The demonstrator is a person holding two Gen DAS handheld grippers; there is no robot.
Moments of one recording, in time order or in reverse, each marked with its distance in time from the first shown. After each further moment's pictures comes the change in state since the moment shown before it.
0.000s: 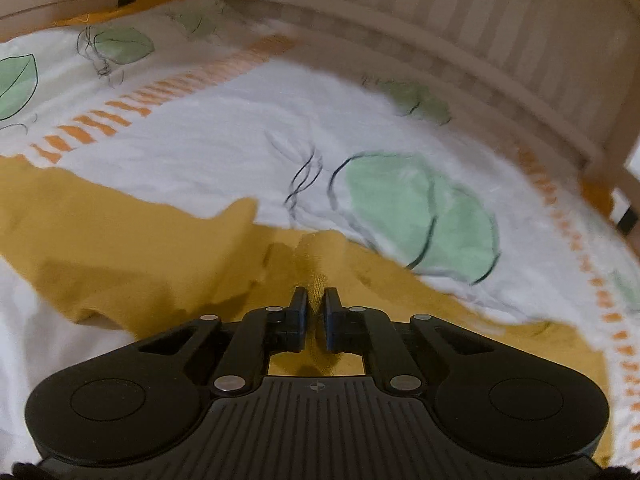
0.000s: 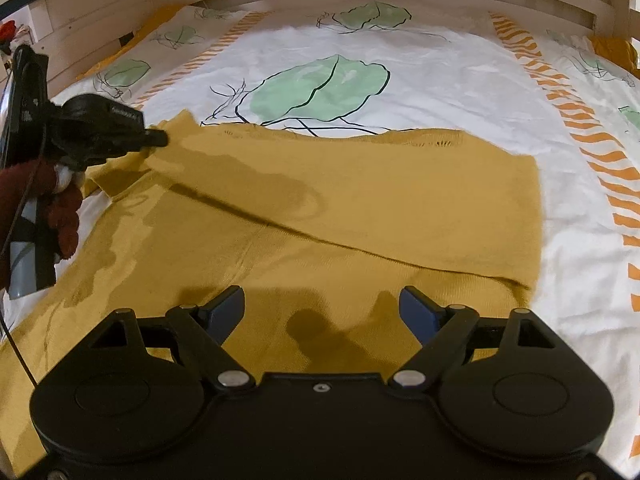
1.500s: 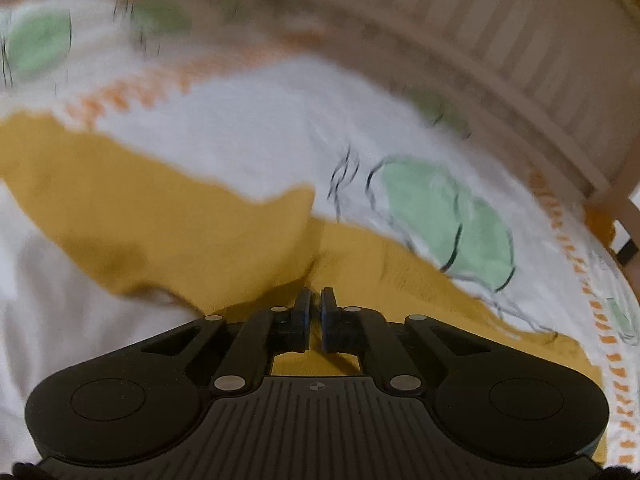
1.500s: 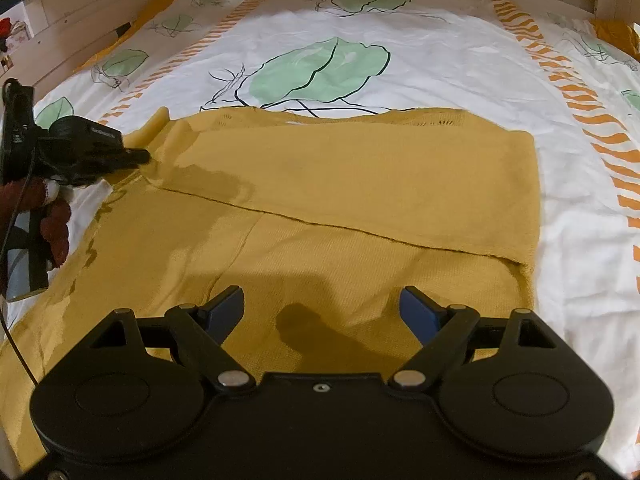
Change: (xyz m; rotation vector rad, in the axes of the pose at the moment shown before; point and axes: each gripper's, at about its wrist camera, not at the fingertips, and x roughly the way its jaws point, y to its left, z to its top) left arm -0.015 0.043 -0.013 -0.094 -0.067 -0.036; right arm 0.002 0.003 -0.003 0.023 0.049 0.005
